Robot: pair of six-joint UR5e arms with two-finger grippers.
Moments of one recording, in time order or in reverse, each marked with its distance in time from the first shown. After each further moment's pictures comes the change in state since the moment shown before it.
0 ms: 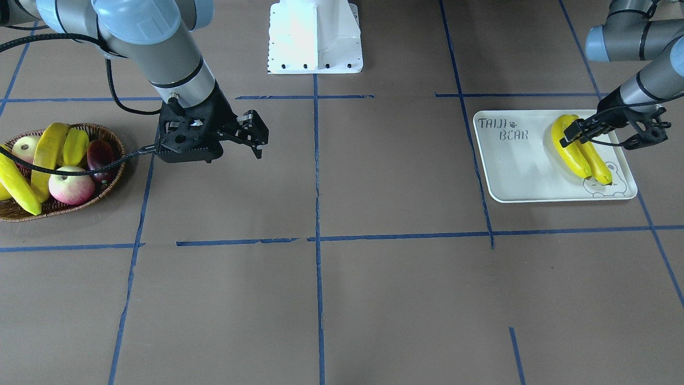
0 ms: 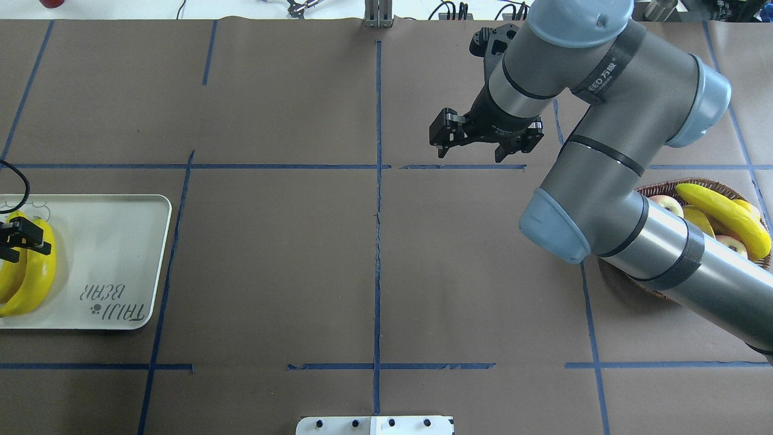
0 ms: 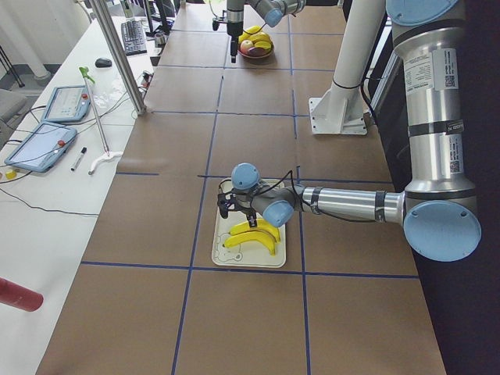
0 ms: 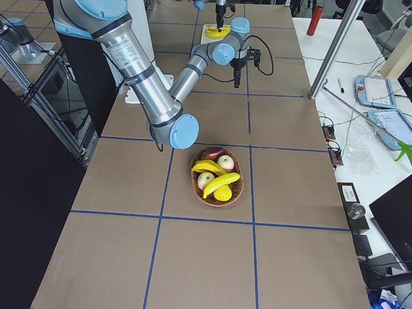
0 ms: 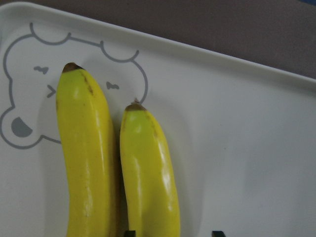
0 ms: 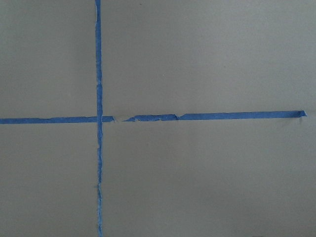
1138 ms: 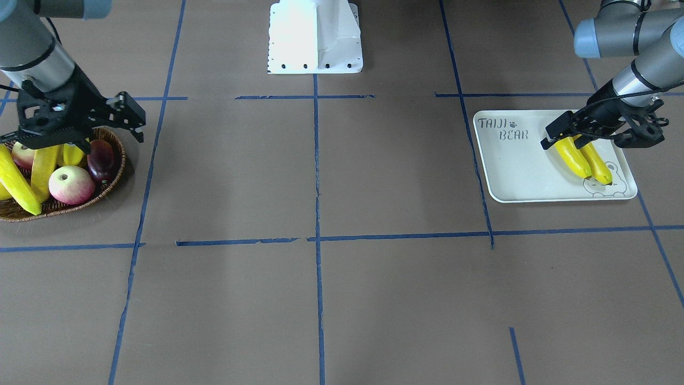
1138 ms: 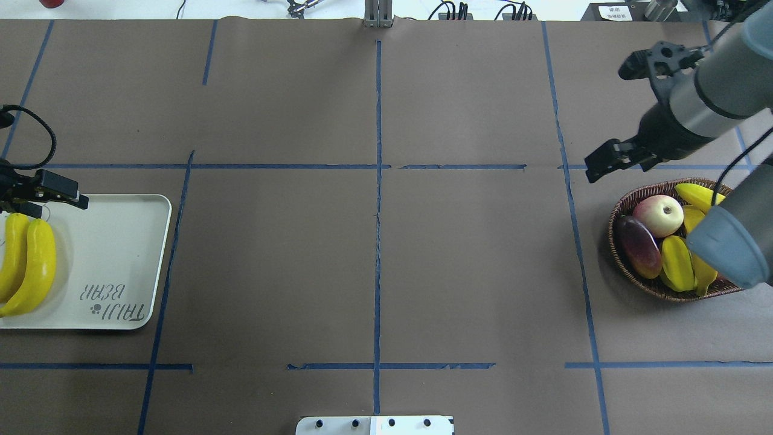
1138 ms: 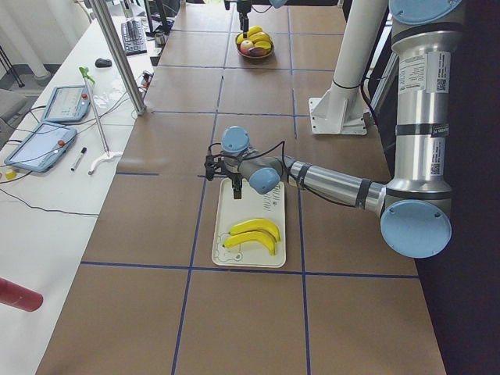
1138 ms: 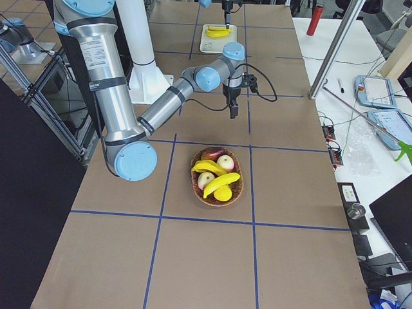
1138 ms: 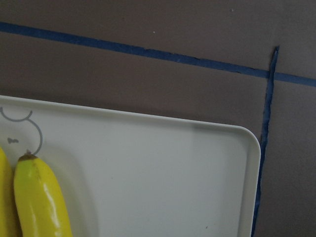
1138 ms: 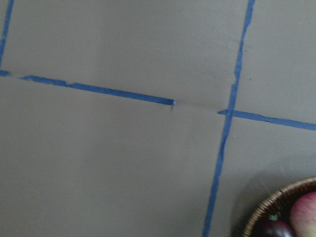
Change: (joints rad) left arm -0.025 -0.119 -0.128 0.101 0.000 0.023; right arm 0.190 -0.477 0.275 -0.028 0.066 -0.503
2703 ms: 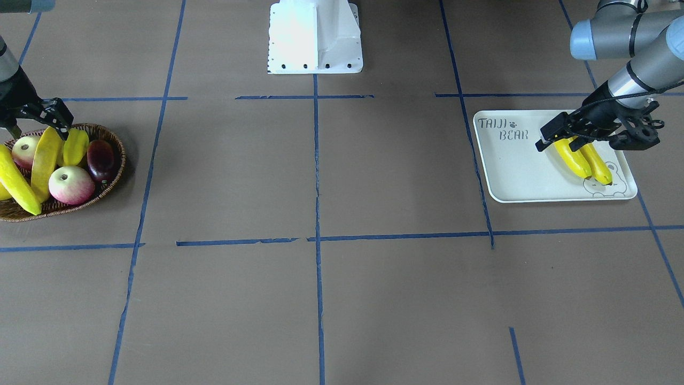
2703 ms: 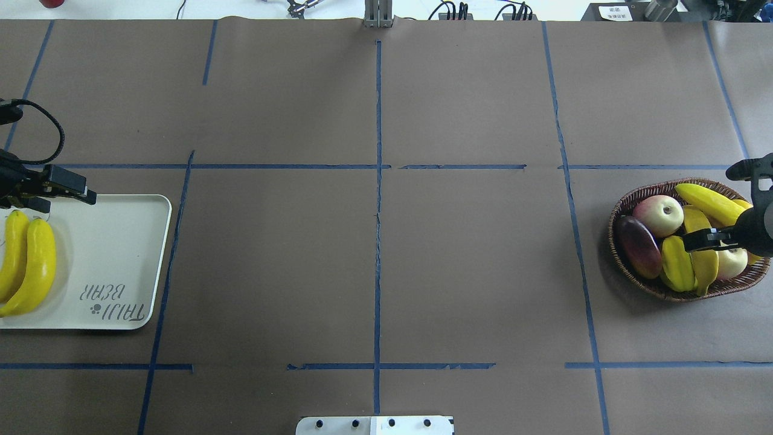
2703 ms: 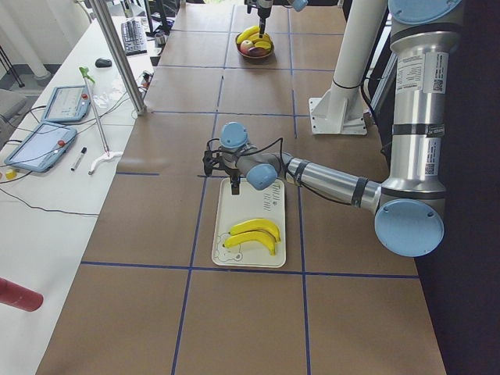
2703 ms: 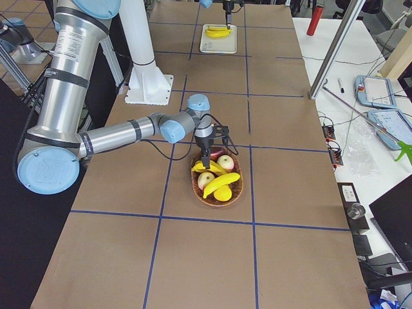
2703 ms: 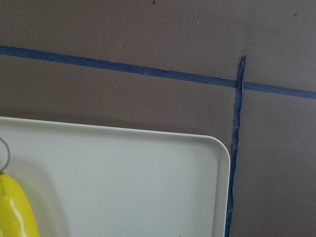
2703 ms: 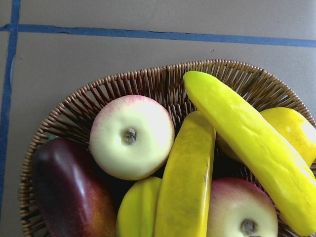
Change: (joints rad) left arm 0.004 -0.019 -0.001 0.001 0.000 -0.004; right arm -0.130 -0.453 -0.038 0.457 -0.269 0.280
